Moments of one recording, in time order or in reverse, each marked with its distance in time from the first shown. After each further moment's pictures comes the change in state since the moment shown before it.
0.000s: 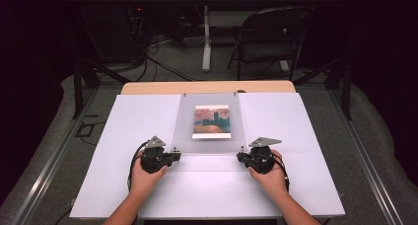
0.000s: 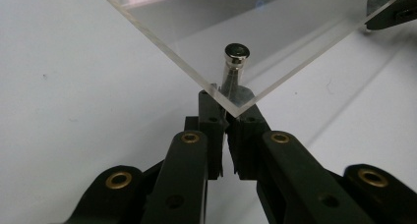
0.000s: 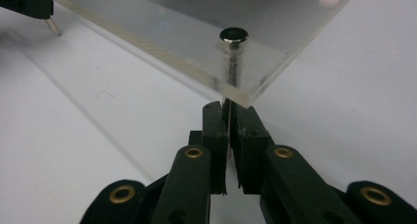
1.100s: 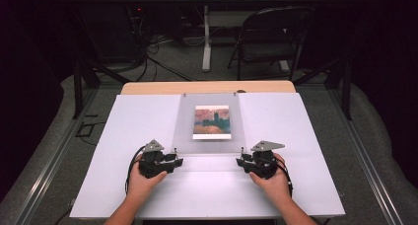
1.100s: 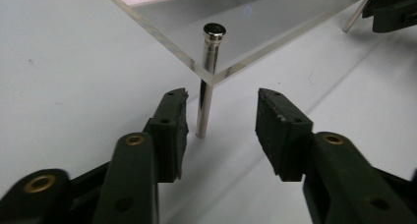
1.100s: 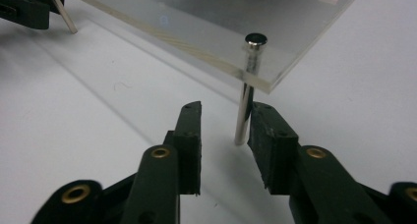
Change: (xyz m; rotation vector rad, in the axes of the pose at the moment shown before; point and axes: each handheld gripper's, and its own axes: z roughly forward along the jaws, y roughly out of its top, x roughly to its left) left arm -0.005 -0.010 -0.009 -0.028 -0.028 -0.011; right arm 0.010 -0.005 -0.017 -0.017 -0.008 -0.021
